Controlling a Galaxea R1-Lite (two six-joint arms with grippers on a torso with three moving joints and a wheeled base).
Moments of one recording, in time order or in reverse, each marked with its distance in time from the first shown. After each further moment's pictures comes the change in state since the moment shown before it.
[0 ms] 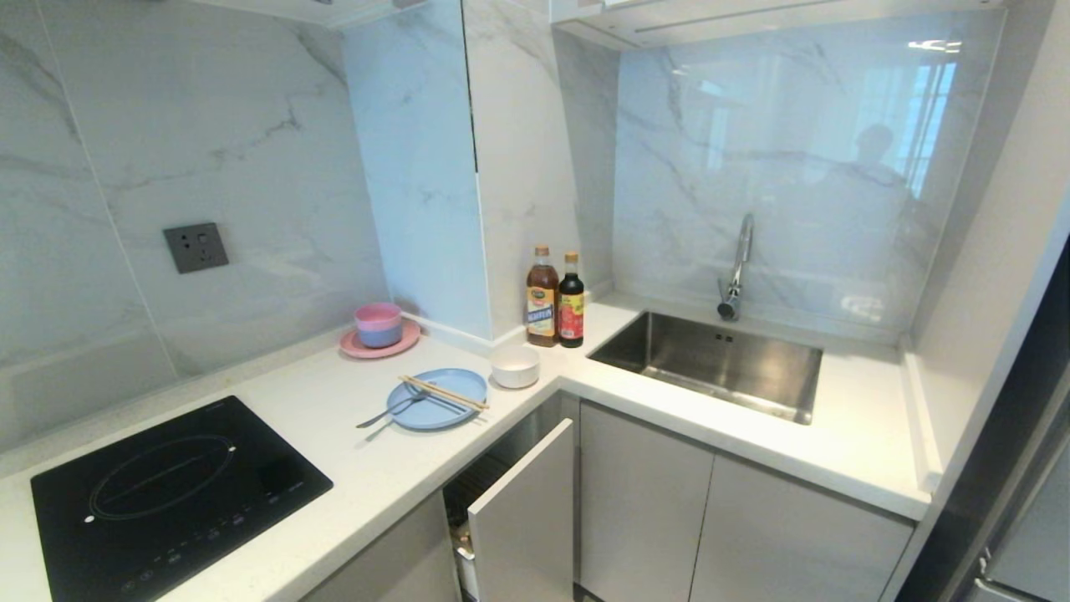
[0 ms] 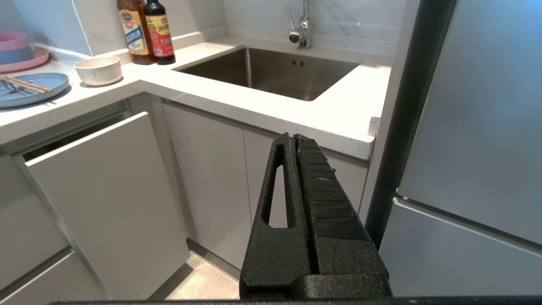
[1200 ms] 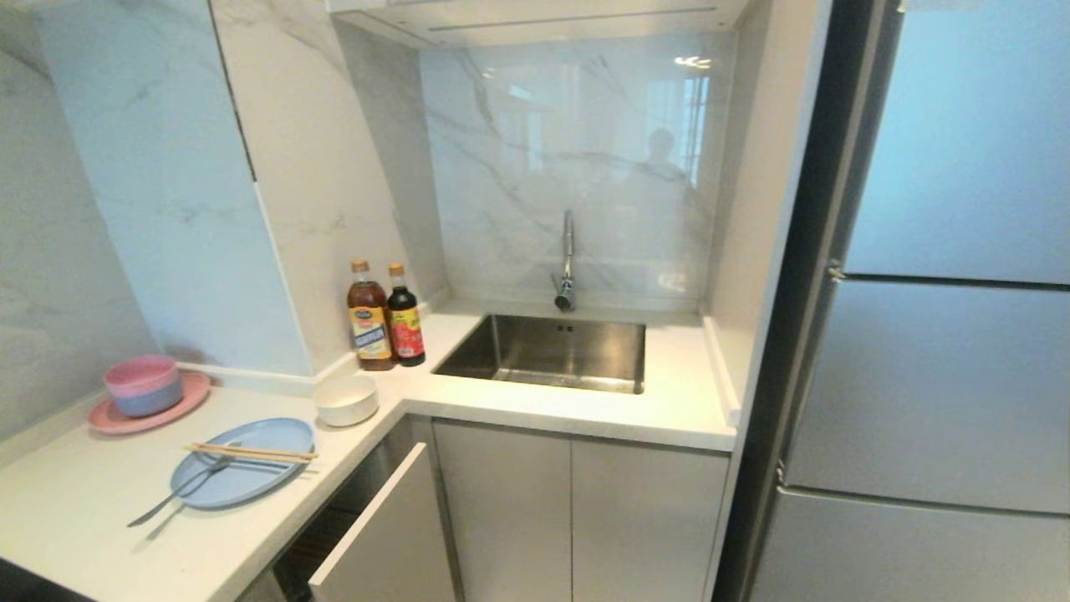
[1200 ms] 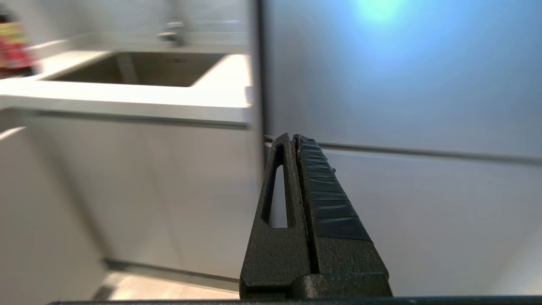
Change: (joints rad) left arm 0.000 0.000 0.000 0.000 0.000 0.000; right arm 0.000 0.000 0.000 0.000 0.000 -0.001
